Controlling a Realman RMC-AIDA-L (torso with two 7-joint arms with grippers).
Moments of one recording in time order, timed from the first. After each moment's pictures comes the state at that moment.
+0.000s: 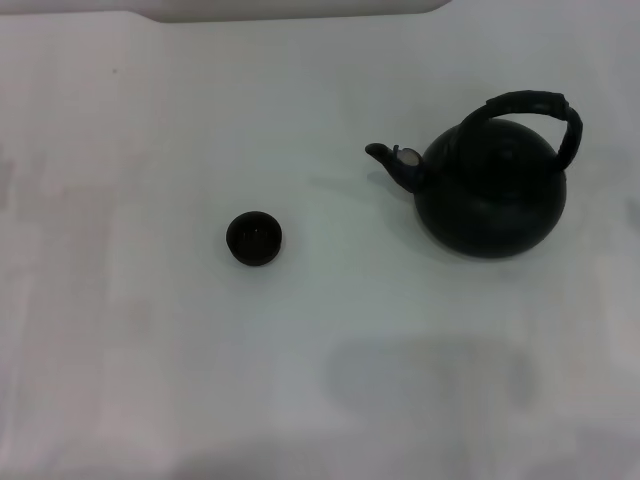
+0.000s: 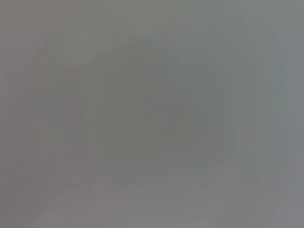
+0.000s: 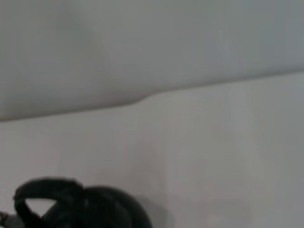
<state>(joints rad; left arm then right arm) -0.24 -2.08 -0.73 -0.17 -1.20 -1.45 2.74 -0.21 2.02 -1.21 -1.87 0.94 1.23 -0.41</state>
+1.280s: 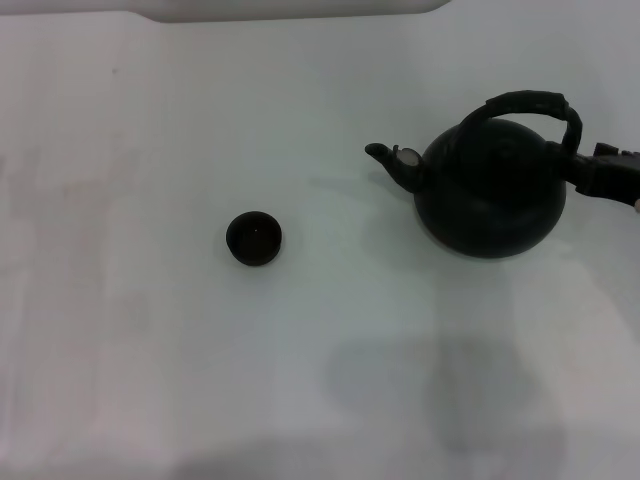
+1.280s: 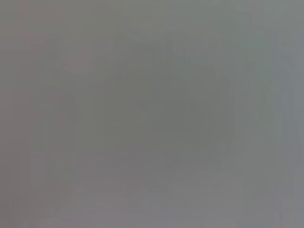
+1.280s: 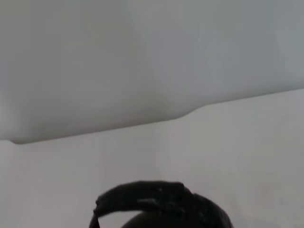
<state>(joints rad) -0.27 -2.07 -0.73 -0.15 -1.23 -1.44 2.74 -0.30 2.02 -1.85 -1.81 0.54 0.58 0.00</state>
